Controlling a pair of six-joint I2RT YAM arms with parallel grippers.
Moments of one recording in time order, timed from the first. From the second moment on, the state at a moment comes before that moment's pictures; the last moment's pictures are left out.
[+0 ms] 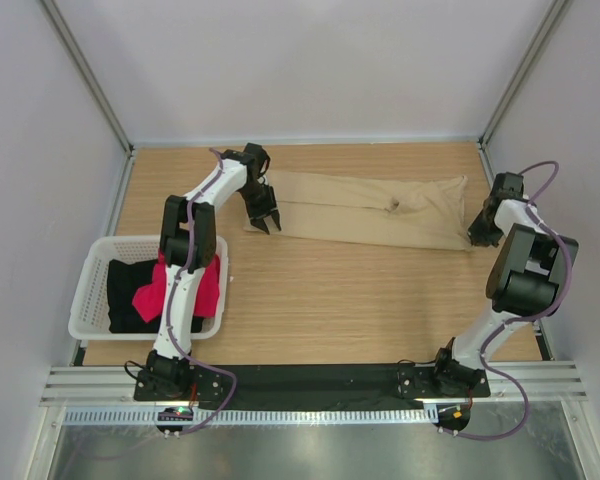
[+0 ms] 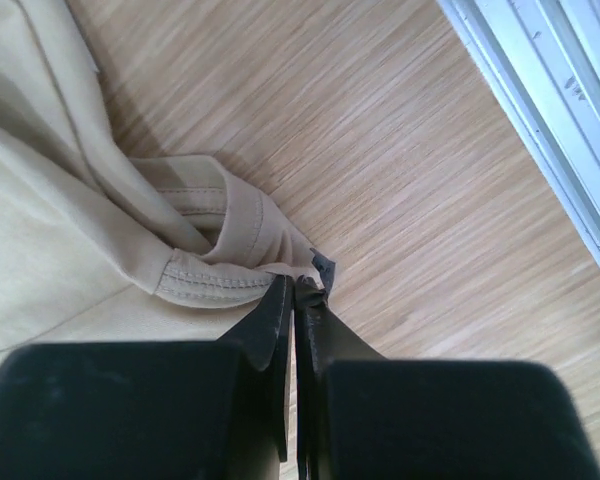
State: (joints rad) left arm -0.31 2.43 2.08 -1.08 0.28 -0.56; right arm -0.38 1.76 1.17 -0.50 0.15 0.31
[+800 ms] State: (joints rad) left arm -0.31 2.40 2.04 -1.05 0.27 -0.56; right arm -0.38 1.80 1.33 -0.65 0.03 0.39
